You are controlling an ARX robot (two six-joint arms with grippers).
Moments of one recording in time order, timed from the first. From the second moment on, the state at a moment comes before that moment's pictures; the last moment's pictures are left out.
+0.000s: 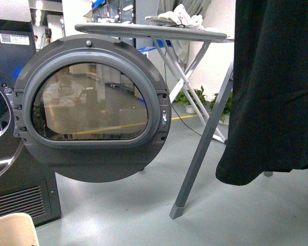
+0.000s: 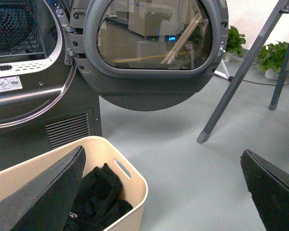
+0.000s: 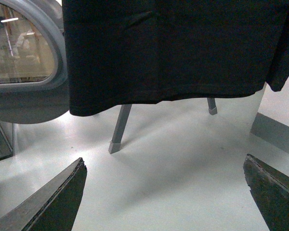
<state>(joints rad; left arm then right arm) 0.00 0.00 0.02 0.00 0.00 -0.01 0.00 0.00 0.01 0.00 0.00 0.00</state>
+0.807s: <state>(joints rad) 0.00 0.00 0.02 0.00 0.00 -0.01 0.00 0.00 0.01 0.00 0.00 0.00</state>
